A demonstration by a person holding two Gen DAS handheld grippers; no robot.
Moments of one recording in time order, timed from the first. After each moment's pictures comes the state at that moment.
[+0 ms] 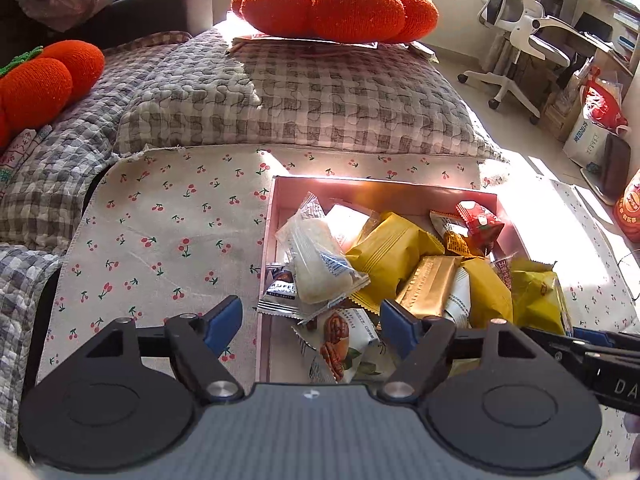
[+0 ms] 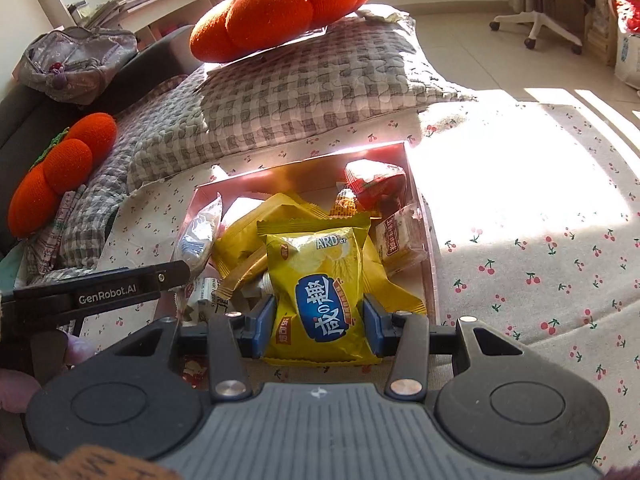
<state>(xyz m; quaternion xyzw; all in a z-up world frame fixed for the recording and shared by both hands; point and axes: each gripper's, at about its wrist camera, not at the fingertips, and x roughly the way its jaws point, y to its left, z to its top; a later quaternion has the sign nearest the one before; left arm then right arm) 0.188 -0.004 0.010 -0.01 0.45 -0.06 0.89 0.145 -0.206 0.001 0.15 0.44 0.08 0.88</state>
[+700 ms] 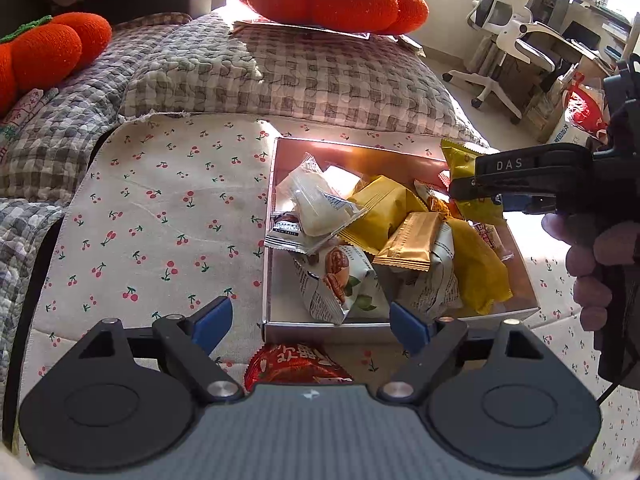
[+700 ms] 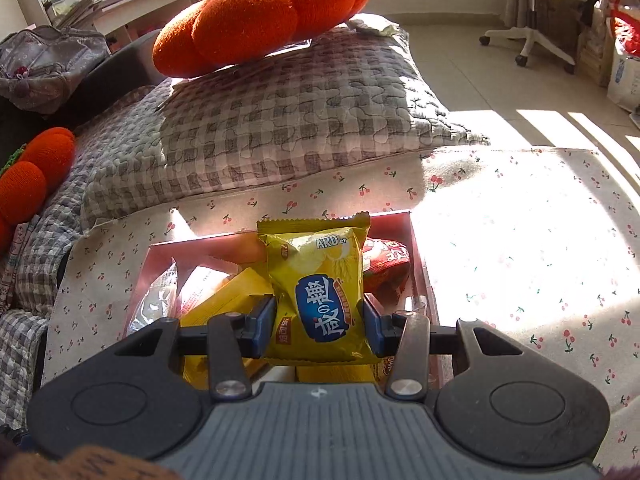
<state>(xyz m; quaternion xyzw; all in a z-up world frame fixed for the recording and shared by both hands) 0.151 0.015 0.004 -0.03 0.45 -0.09 0.89 0.229 -0.198 -0.009 0.11 0.44 0.04 0.89</state>
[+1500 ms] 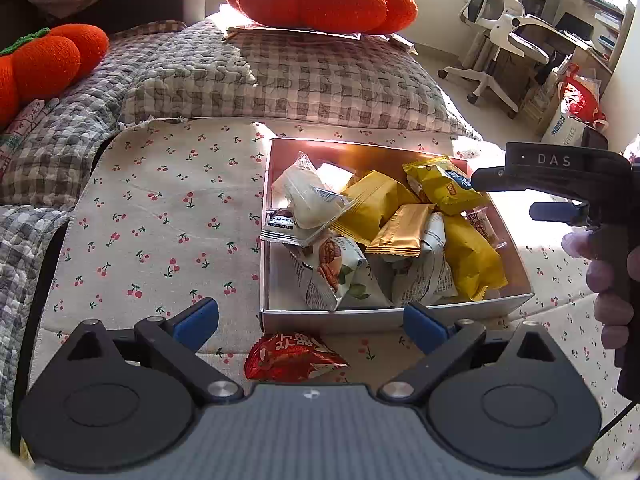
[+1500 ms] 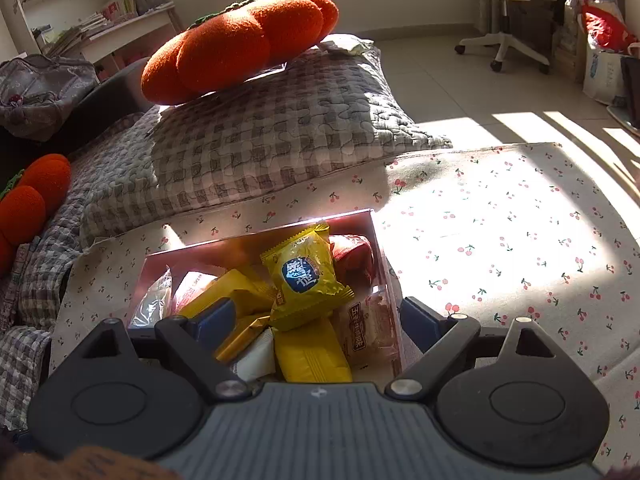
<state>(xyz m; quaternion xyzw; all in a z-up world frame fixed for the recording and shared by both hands) 0.138 0.011 0.010 -0.02 0.45 -0.09 0.89 0.189 -0.215 0.007 0.14 0.41 0.01 0.90</state>
